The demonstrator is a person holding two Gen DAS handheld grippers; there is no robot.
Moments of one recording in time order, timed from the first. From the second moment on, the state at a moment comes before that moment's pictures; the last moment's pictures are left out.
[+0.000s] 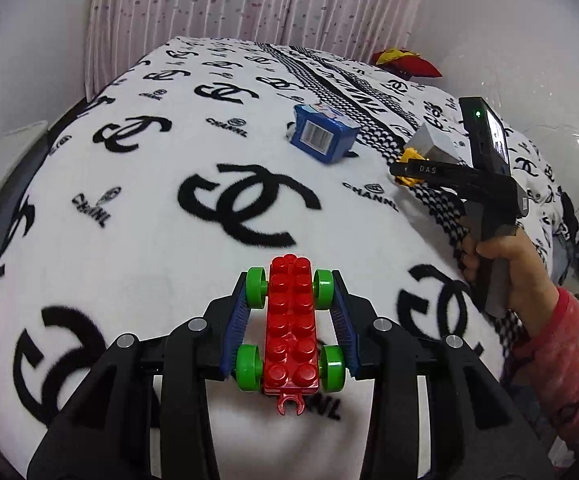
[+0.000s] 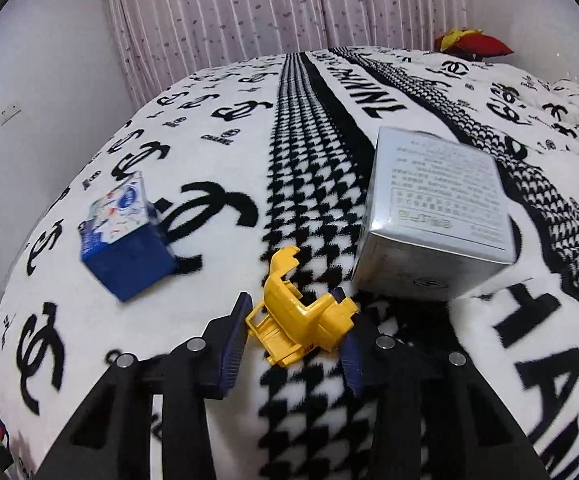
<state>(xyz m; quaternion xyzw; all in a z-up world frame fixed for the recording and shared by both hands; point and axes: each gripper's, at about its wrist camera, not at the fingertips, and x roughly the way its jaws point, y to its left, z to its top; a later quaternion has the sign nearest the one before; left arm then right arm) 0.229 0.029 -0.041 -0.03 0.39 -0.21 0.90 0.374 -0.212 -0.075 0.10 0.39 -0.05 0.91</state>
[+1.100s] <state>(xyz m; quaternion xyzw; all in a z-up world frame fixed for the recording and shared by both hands) -0.011 -0.019 -0.141 0.01 0.51 -0.30 0.81 -0.022 -0.133 -0.107 0.05 0.43 0.07 0.90</state>
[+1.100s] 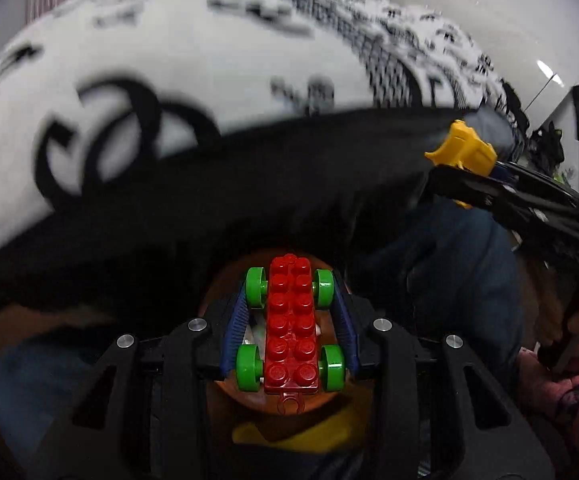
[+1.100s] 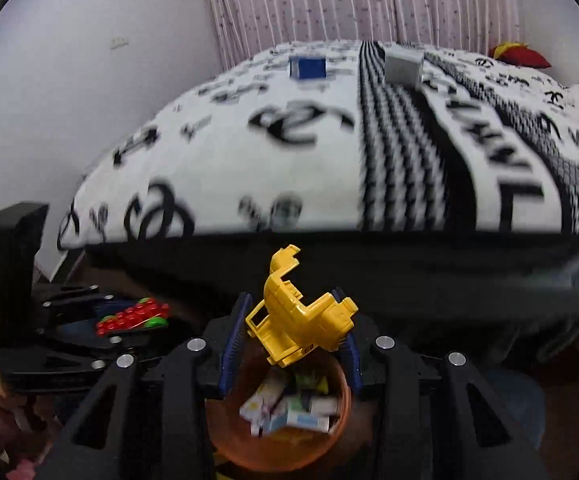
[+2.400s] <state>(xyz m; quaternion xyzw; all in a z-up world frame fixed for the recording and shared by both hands) -0.006 -0.045 -0.285 0.00 0.67 -0.21 0.71 -0.005 -0.149 -0.272 0.15 0.60 0.04 0.79</state>
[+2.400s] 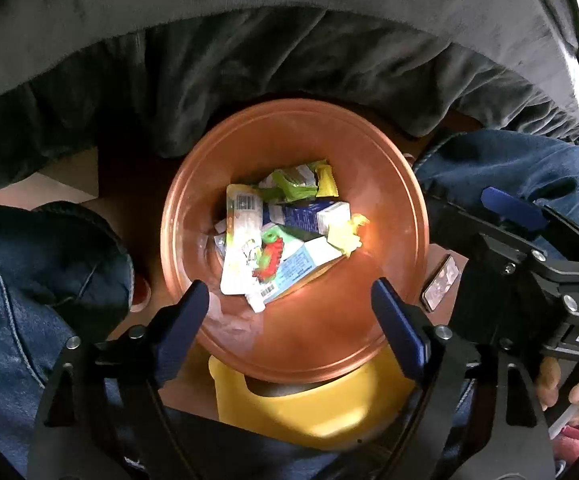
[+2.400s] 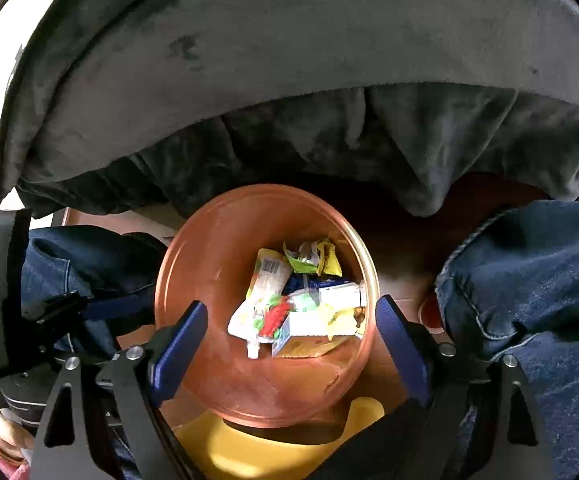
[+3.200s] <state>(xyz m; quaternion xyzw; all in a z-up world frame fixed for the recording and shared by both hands) -0.003 -0.044 -0.277 0.01 0.66 -0.20 0.72 -0.008 -0.152 -0.268 0.16 0.60 0.04 0.79</state>
